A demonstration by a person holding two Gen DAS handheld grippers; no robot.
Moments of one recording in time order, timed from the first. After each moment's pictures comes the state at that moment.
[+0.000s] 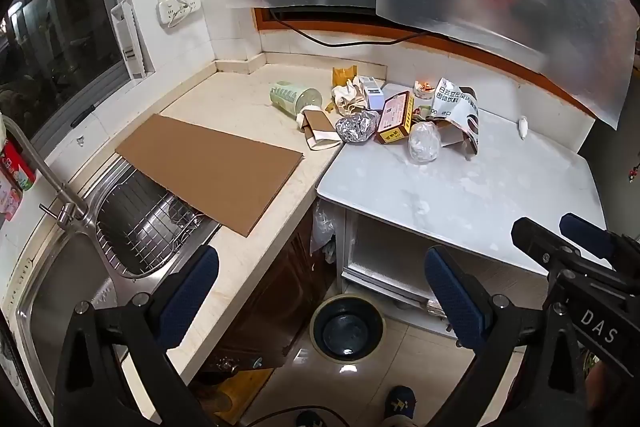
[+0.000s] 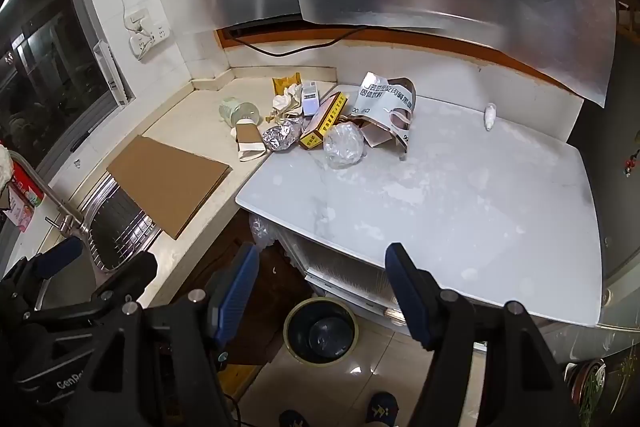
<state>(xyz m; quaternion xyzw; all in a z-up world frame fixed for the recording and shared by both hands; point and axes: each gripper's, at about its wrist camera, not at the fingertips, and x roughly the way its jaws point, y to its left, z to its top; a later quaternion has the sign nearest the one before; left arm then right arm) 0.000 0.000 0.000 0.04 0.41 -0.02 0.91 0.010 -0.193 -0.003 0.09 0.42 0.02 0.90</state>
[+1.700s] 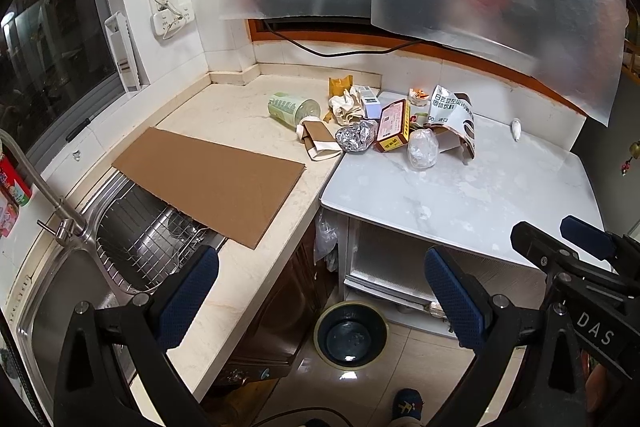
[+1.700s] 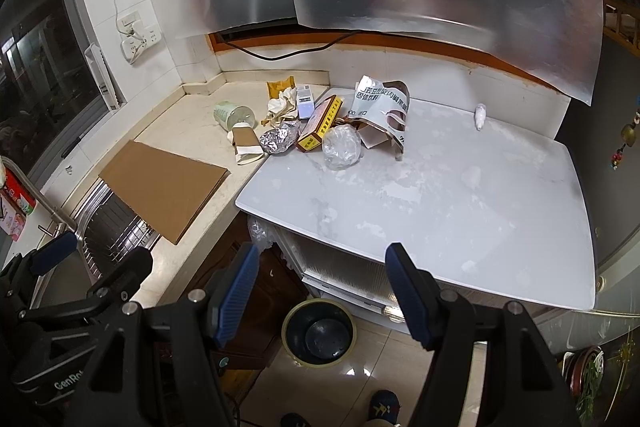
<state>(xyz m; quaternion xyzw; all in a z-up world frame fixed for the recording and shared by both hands) 0.012 -0.003 0.010 0.04 0.40 -0.02 0.92 0.009 -0.190 0.001 0.08 0.42 0.01 0.90</state>
